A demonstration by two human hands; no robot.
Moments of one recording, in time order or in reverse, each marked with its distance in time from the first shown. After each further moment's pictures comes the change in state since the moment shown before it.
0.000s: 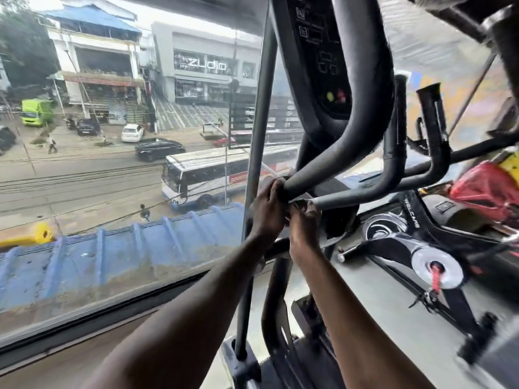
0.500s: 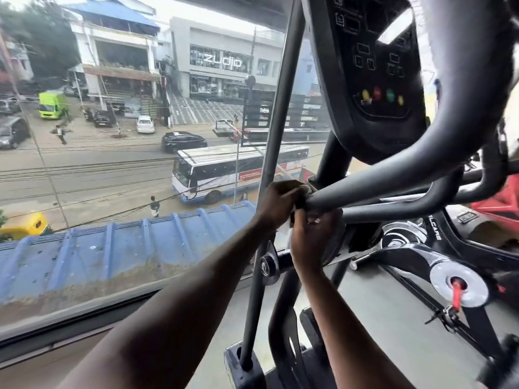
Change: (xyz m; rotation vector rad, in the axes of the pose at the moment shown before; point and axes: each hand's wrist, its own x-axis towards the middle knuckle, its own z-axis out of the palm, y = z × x) left_hand 0.062 -0.016 -0.027 -0.054 -0.260 0.022; right_hand 0.011 0.035 0.039 -0.092 0.229 -0.498
